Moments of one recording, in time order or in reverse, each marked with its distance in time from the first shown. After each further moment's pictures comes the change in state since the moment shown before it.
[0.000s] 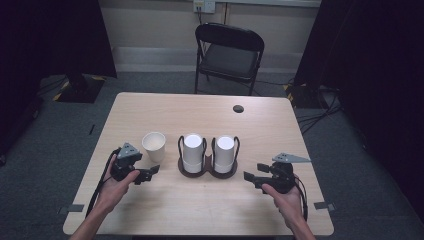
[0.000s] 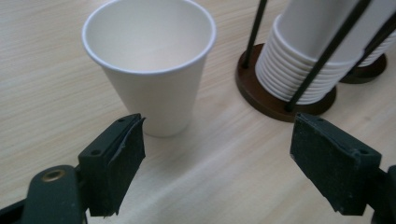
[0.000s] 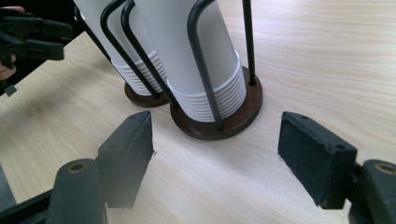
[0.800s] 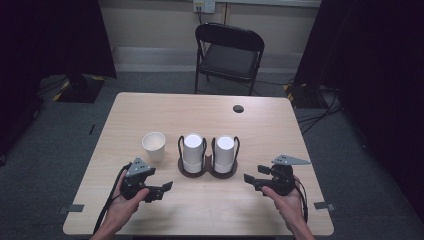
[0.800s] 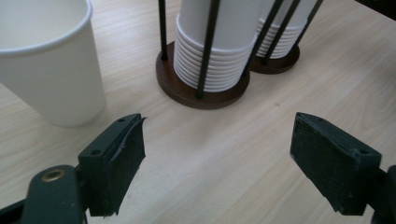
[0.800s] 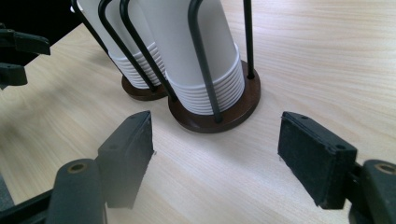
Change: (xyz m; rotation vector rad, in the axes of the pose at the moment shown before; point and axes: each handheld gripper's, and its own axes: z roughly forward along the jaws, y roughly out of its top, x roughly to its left) left arm -0.057 -0.014 -0.009 -0.011 -0.108 0.003; right arm 0.004 -0.004 -0.001 0.014 -0.013 -0.021
